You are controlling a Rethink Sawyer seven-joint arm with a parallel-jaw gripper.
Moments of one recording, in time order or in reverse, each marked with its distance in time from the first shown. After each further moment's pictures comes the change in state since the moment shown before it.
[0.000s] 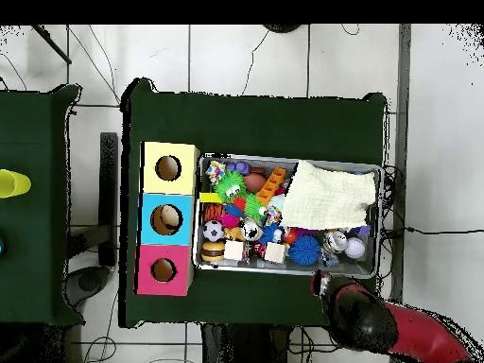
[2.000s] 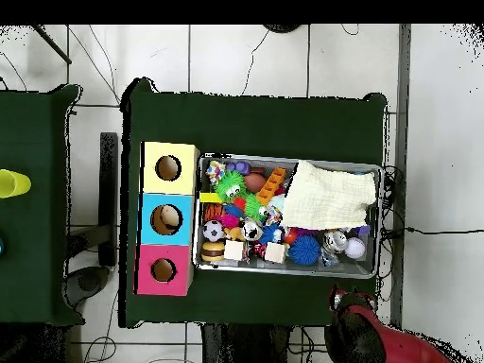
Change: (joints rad) arm 0.183 0.181 -0.412 -0.110 -0.108 -0.369 0.000
